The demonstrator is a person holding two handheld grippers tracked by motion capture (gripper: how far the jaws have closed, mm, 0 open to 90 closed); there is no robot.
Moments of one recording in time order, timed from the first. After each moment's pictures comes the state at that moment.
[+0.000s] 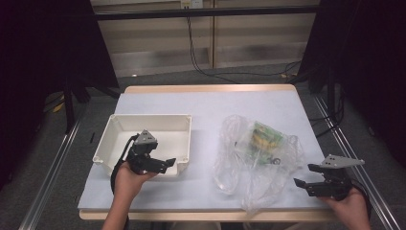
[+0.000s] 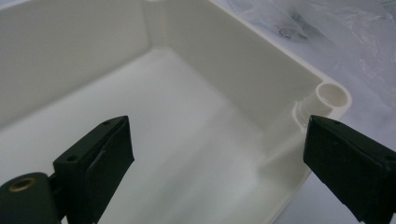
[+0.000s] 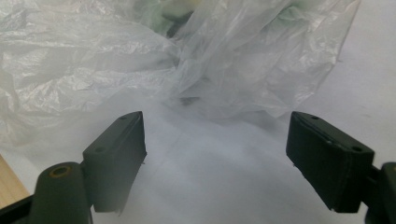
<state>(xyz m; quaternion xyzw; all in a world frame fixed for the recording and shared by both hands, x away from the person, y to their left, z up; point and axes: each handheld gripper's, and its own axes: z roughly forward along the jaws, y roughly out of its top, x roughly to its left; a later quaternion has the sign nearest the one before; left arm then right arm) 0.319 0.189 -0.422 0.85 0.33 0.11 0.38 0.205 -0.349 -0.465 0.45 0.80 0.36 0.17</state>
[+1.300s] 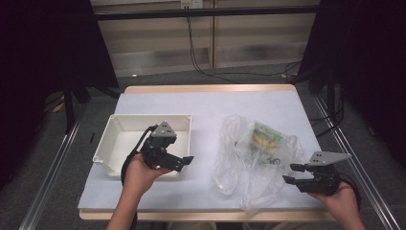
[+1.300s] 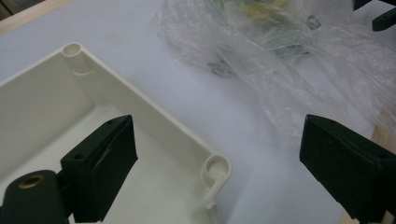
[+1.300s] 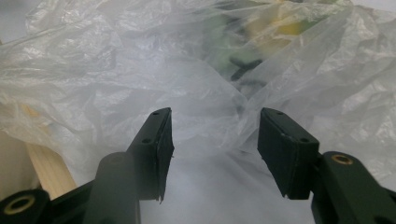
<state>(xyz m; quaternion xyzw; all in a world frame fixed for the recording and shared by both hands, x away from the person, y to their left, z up) 0.306 0.132 -0.370 0.88 0.26 0.09 0.39 0.215 -0.318 -0.447 0.38 0.83 0.39 0.14</state>
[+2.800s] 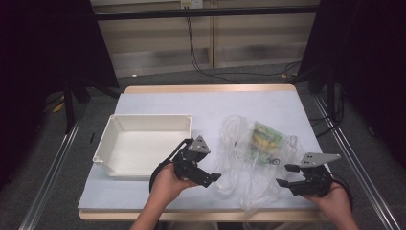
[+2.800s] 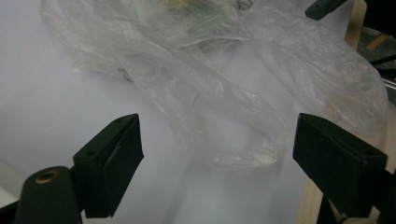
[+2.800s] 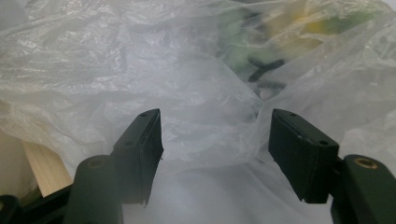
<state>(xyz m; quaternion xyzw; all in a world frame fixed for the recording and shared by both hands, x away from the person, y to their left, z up) 0.286 0.065 -0.396 0.92 0.18 0.03 0.36 0.216 -0.303 -0.452 0.38 0.84 0.37 0.14</state>
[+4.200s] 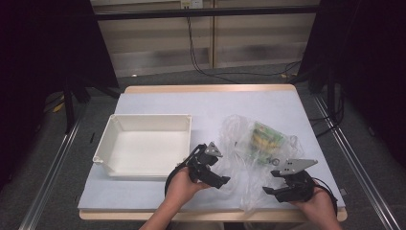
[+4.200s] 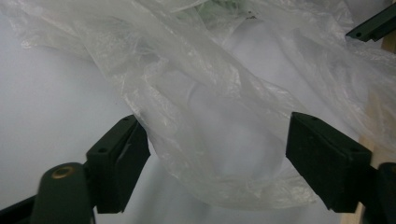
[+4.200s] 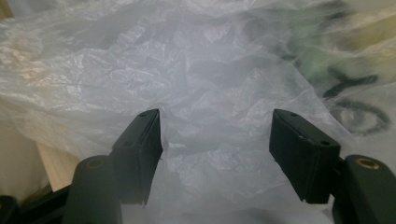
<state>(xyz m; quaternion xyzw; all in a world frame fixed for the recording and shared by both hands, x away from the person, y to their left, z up) 0.295 0.035 -0.444 0.92 0.20 0.01 0.33 0.216 -0.259 -0.466 0.34 0.87 0.34 0.12</state>
